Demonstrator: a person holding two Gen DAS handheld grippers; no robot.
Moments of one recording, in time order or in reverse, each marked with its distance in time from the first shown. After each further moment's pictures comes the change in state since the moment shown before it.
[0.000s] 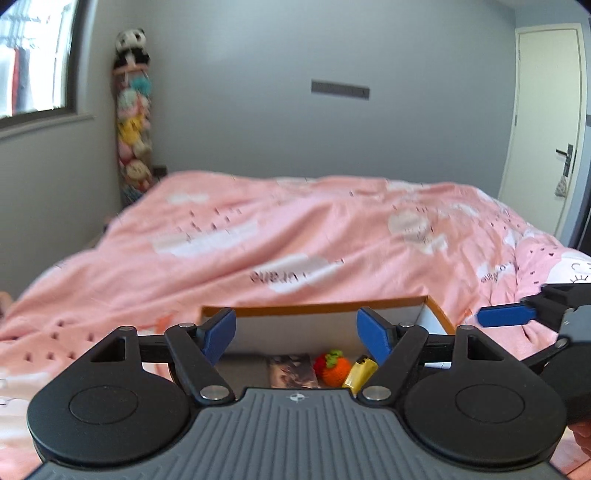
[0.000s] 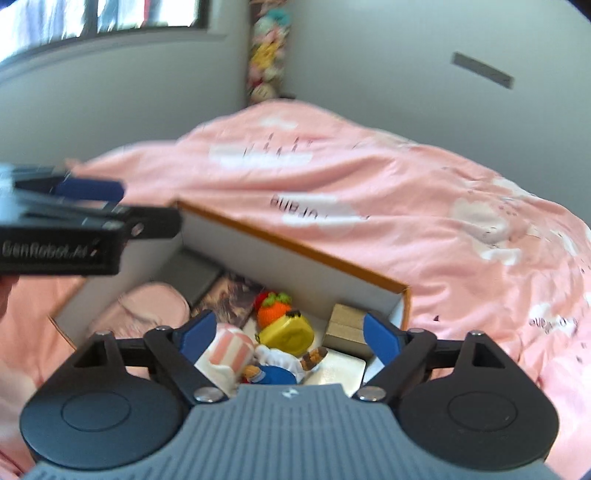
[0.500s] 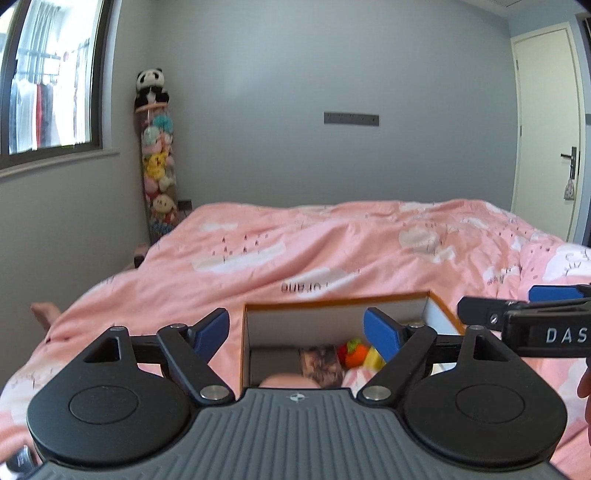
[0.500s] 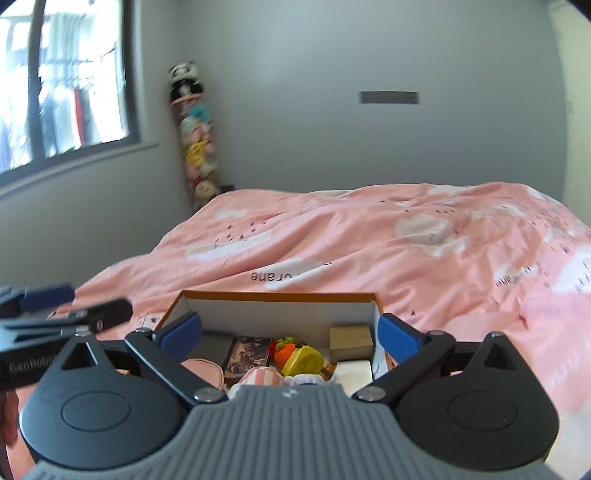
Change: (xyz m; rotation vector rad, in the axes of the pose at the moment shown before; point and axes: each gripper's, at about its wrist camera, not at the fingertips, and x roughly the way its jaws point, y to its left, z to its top) left arm -0.065 0.001 -0.035 0.043 -0.083 0.070; right arm -0.099 0.025 -0.040 0.319 -0.265 -0.125
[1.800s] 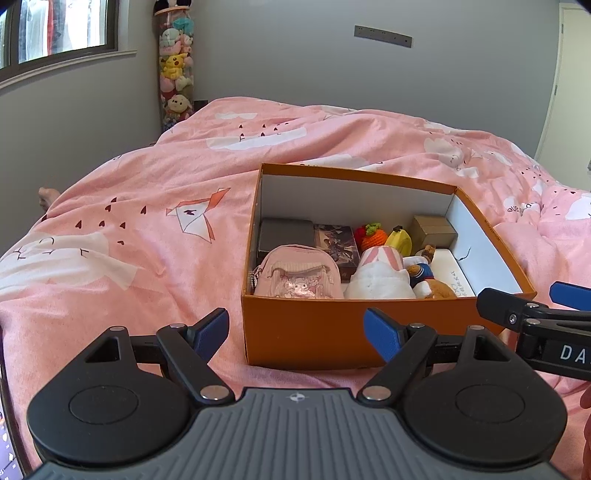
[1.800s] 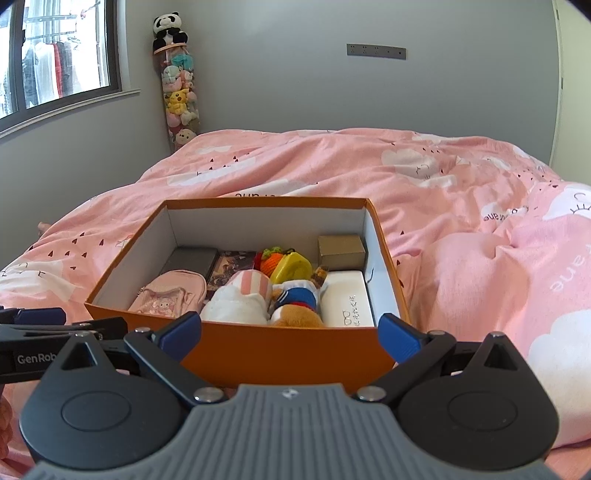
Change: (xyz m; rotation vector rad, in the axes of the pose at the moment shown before) left arm 0.021 0.011 -0.064 -0.105 0.293 0.026; right arm 0.010 0.006 -0.068 -0.034 0.170 -0.061
